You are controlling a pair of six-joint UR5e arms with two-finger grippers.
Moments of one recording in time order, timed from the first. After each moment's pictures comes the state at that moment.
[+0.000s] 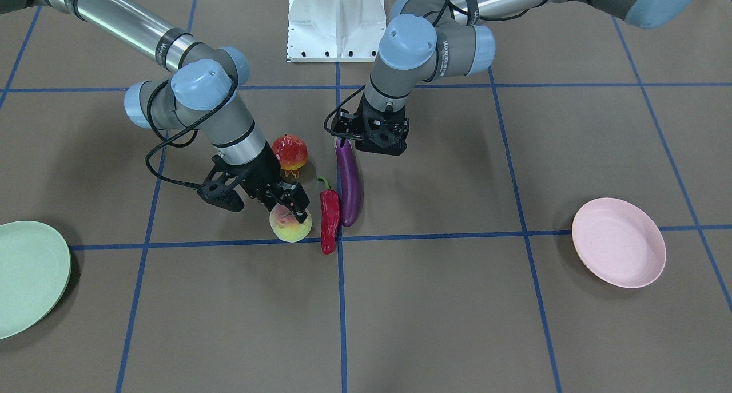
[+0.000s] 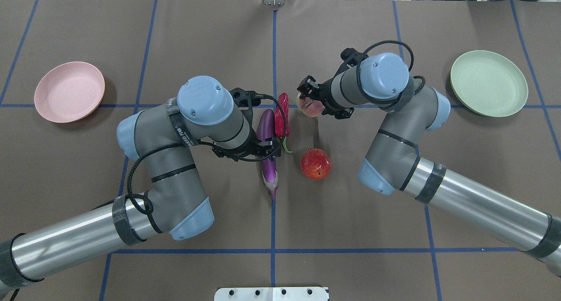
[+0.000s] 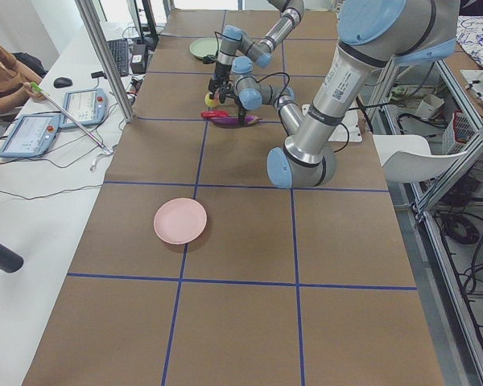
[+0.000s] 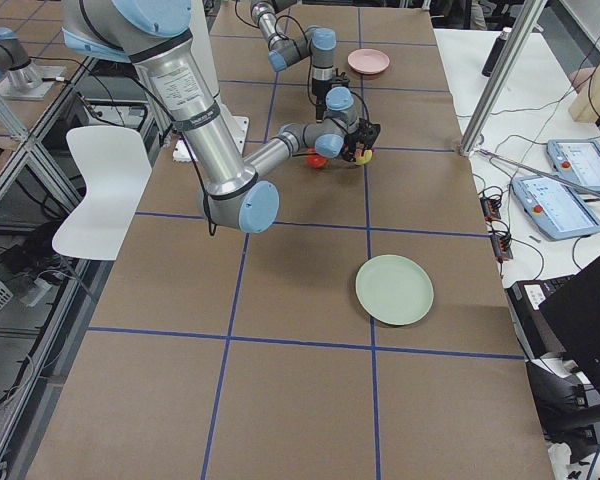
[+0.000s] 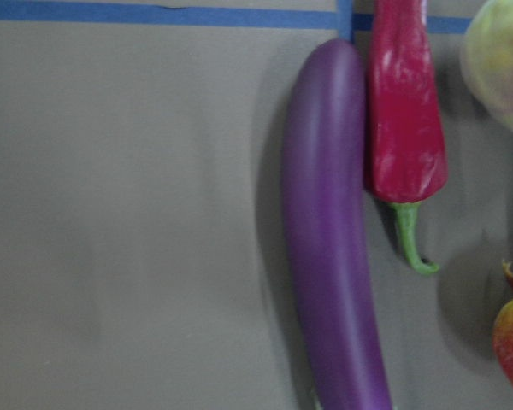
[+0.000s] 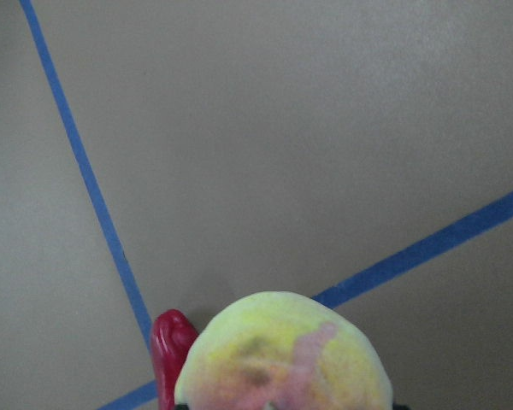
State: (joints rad) left arm -0.51 -2.30 -1.55 -1.79 -1.97 -1.21; right arm 0.70 -0.96 1.45 -0.97 1.87 1.75
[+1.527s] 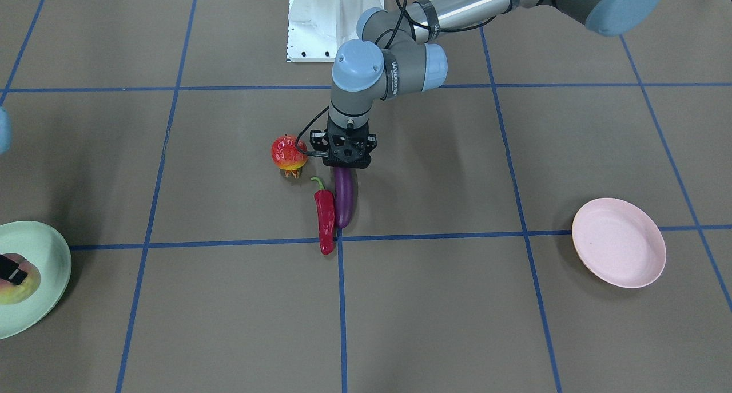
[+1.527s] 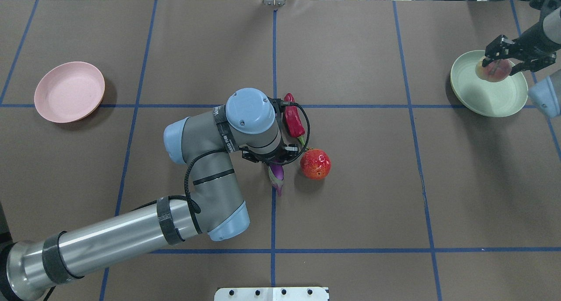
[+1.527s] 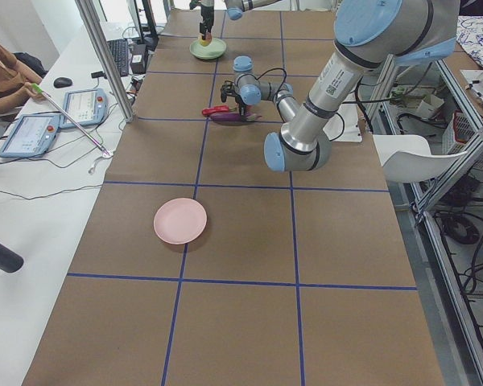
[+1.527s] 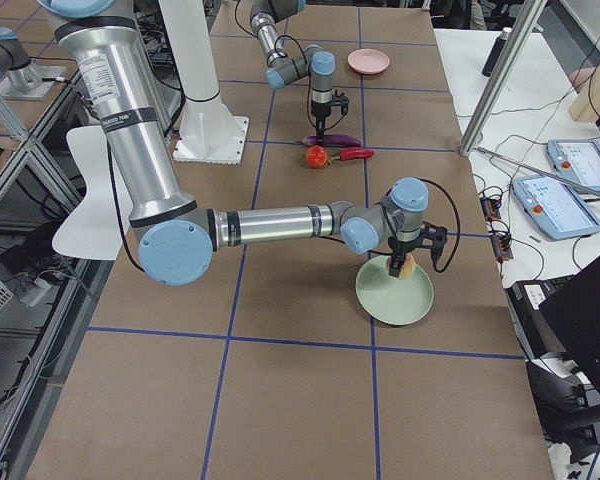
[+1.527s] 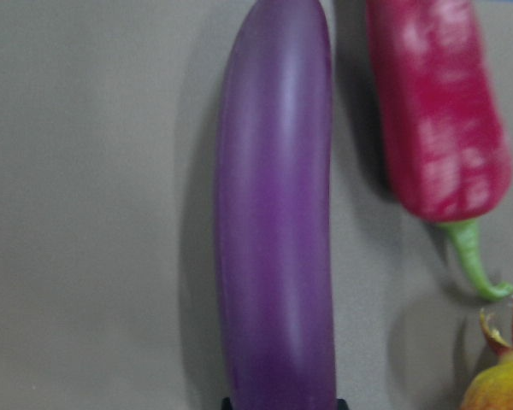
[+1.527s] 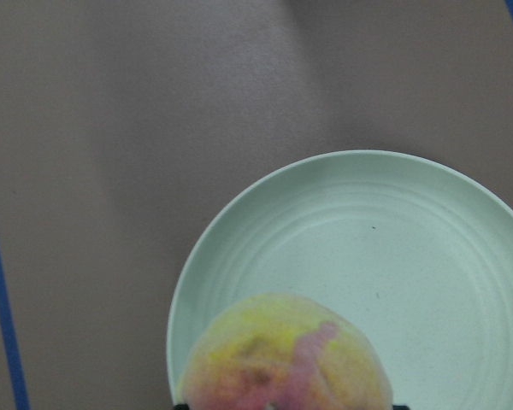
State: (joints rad) left arm -0.48 -2.43 -1.39 -1.80 -1.91 -1.28; right arm 1.24 -1.27 1.30 -1.13 2.25 0.89
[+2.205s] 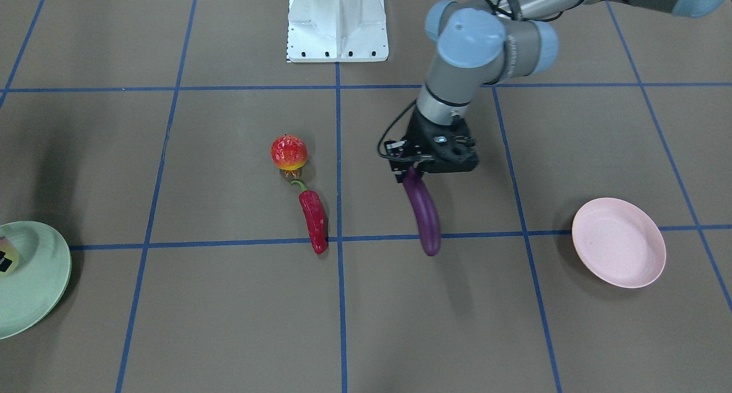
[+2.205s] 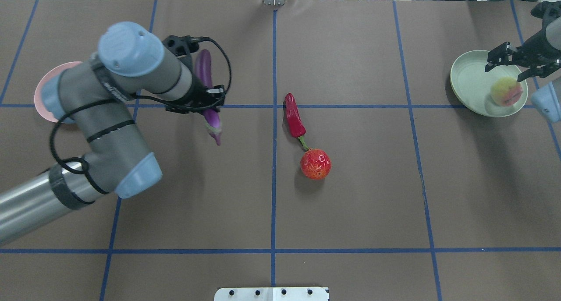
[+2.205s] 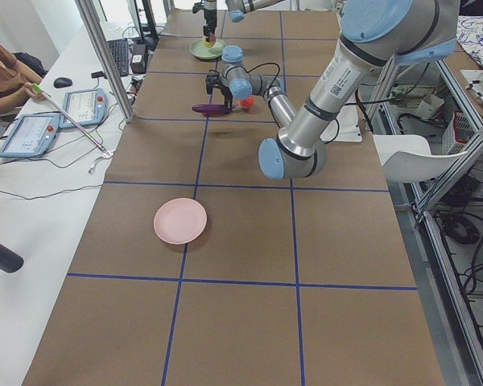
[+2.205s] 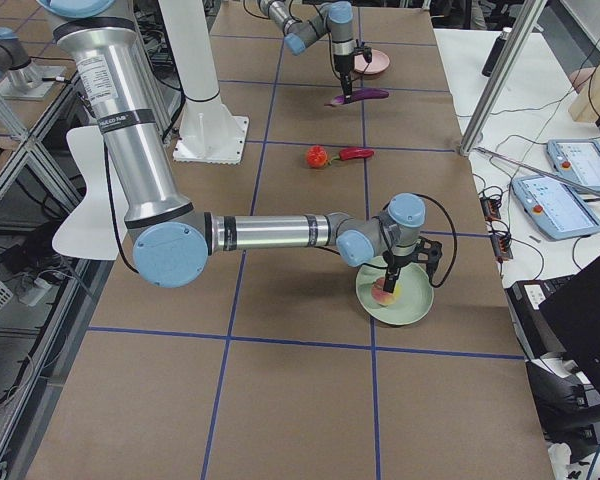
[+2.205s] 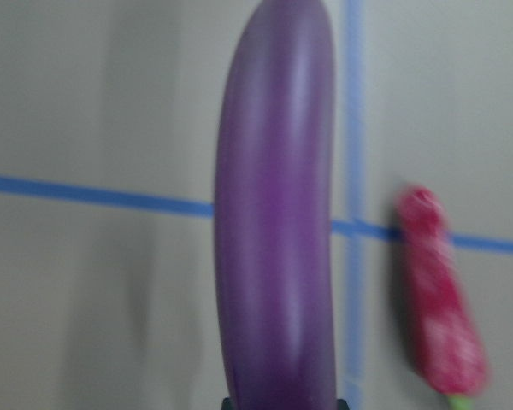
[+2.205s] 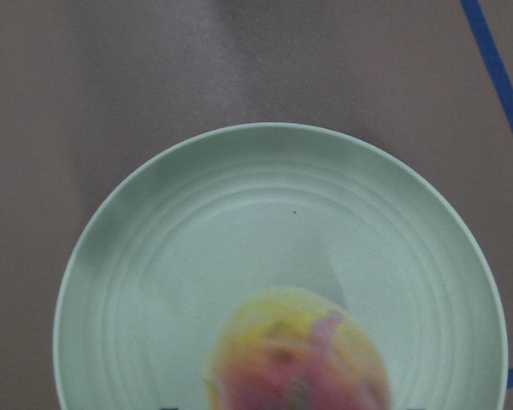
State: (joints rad) left arm -0.76 -2.10 -1.72 -1.79 -1.99 -1.31; right arm 1.23 -1.27 1.33 -1.12 2.27 0.88
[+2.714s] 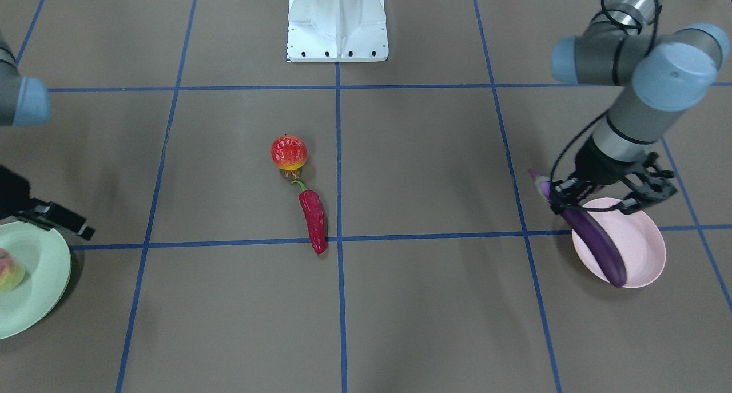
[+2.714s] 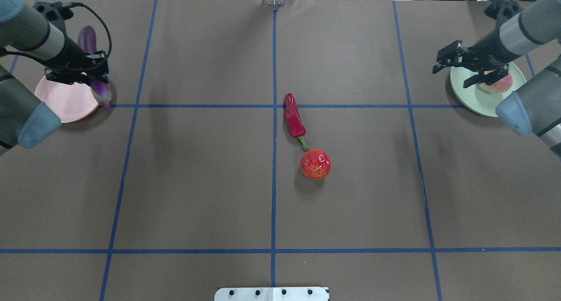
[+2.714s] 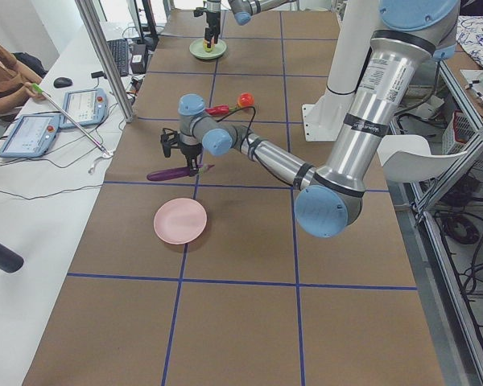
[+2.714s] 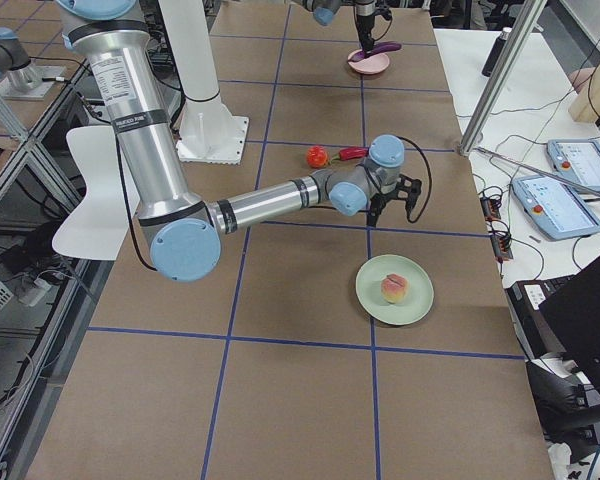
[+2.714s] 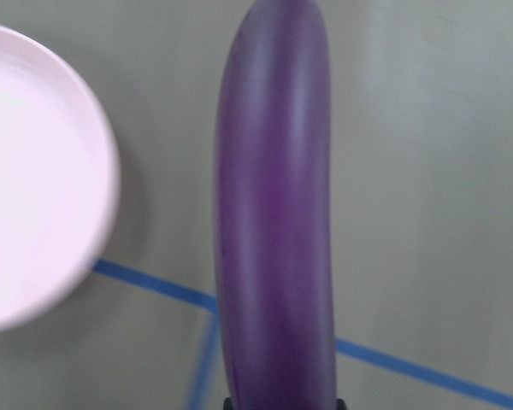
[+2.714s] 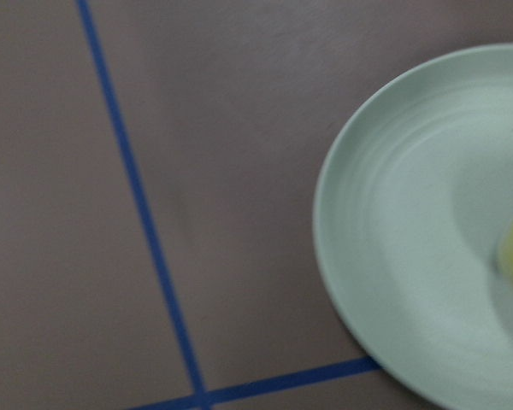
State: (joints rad) left arm -1.07 -1.92 -1.56 -1.79 -2.10 -1.03; right arm 1.03 -1.27 1.62 -1.12 2.31 1.26
